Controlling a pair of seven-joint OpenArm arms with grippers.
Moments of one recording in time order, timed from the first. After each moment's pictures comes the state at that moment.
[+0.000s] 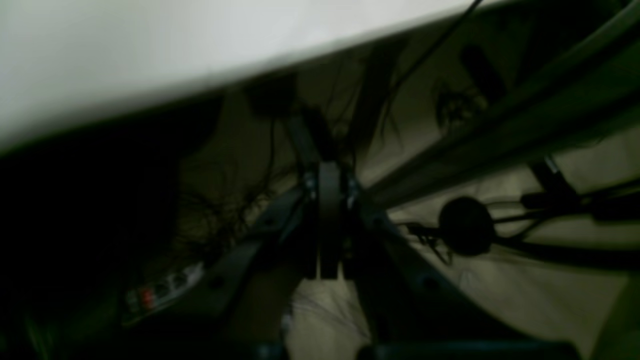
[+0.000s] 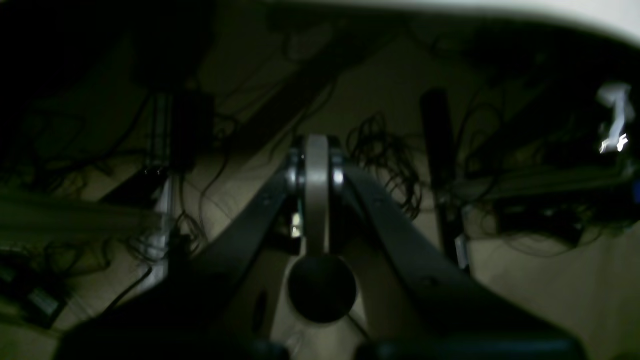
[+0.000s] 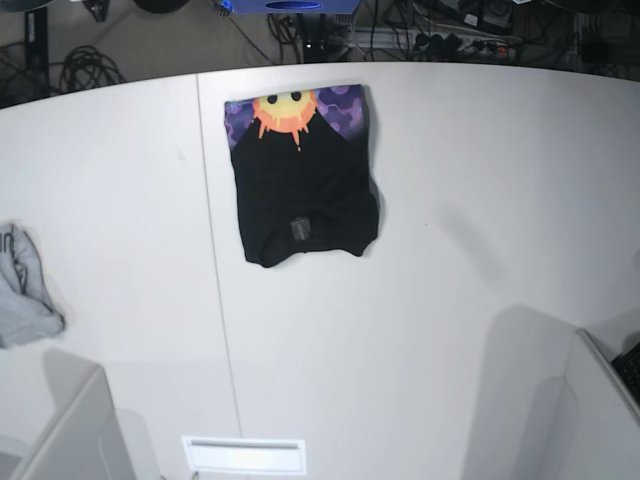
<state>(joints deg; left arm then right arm) 60.2 -22.3 -8.1 76.4 -2.2 -32.7 -34.3 -57.0 8.7 23.5 73.6 1.0 15.8 32.0</state>
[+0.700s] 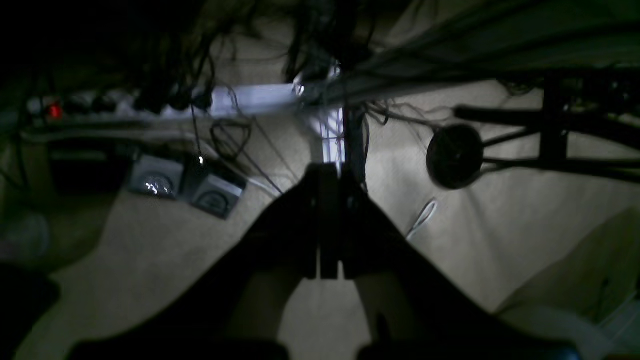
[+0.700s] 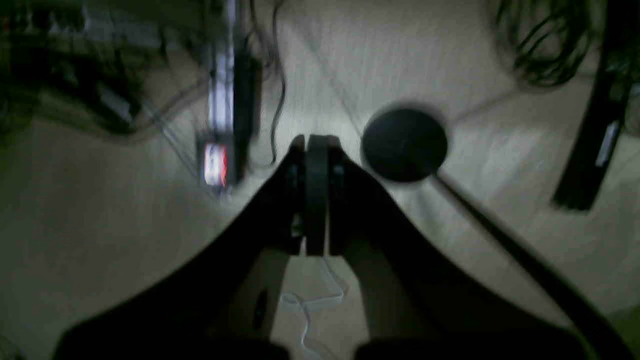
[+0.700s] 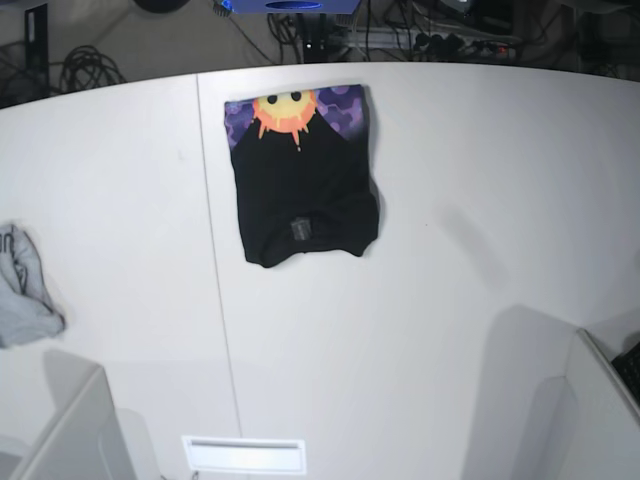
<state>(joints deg) 29.1 -16.3 2.7 17.6 -2.5 -32.7 -37.6 -33.1 16.1 -5.3 21.7 1.2 15.5 30.7</state>
